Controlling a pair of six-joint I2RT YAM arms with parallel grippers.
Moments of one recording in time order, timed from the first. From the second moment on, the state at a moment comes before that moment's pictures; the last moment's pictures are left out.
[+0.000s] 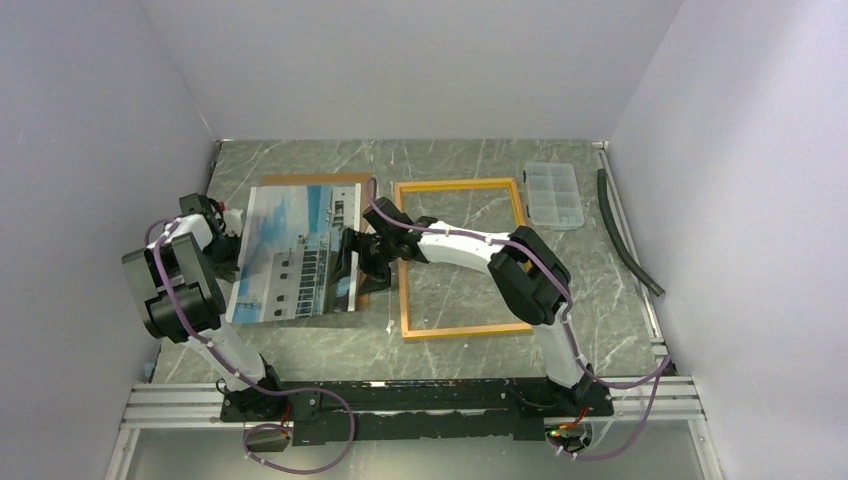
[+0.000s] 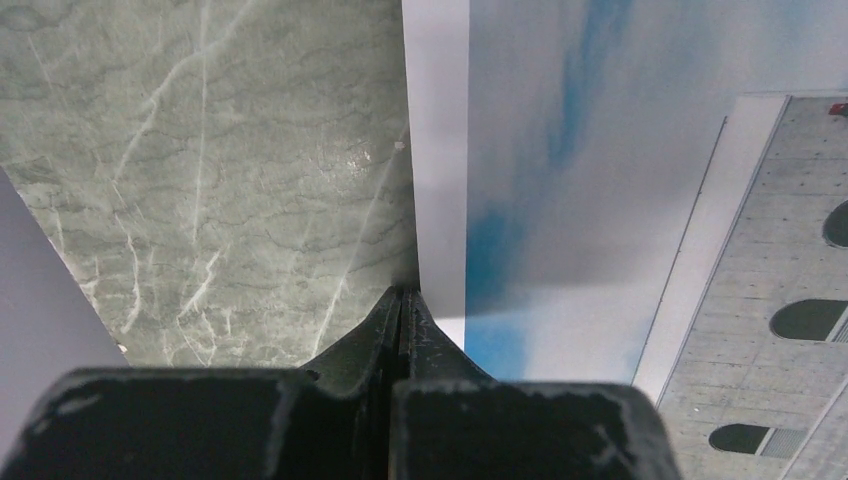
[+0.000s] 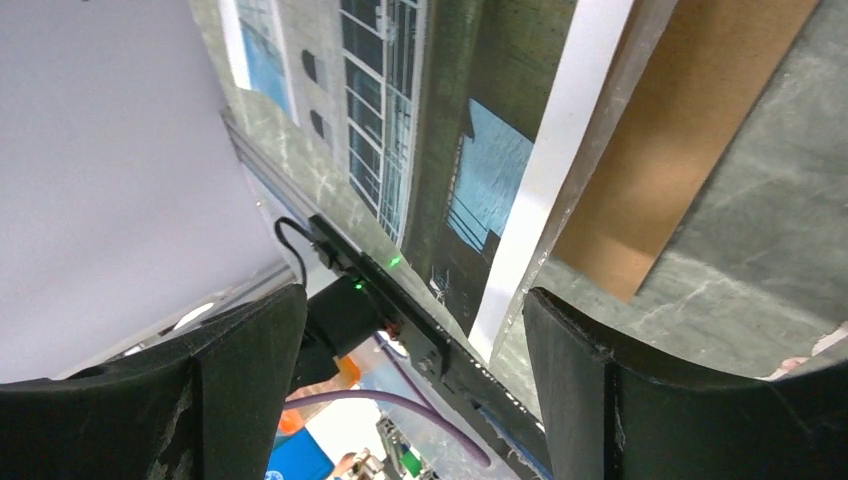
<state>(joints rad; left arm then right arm) 0.42 1.75 1.07 -0.61 0.03 0.41 0.88 2.11 1.53 -0.29 -0.51 1.05</state>
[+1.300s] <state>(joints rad) 0.42 1.77 1.10 -0.66 0.06 0.43 0.83 2.07 1.07 0.87 -0.53 1.34</state>
